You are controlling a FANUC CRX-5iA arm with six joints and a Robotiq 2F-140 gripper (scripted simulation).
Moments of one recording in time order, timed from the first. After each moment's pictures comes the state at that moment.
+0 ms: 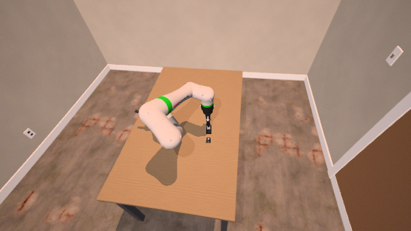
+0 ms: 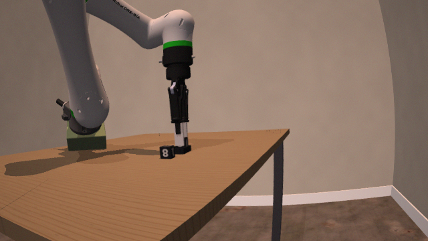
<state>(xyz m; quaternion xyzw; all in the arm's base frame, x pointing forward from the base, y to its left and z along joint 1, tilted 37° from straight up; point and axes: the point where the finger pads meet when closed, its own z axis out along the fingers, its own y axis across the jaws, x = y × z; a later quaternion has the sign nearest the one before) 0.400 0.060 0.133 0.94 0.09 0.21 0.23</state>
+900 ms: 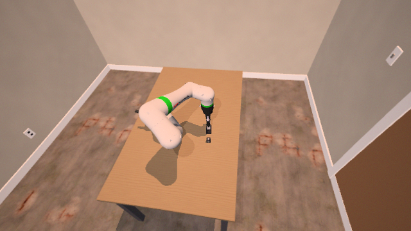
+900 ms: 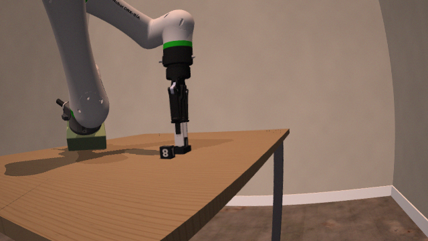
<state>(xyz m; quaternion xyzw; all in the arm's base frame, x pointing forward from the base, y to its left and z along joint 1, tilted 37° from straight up) 0.400 0.060 0.133 0.94 0.09 0.21 0.23</state>
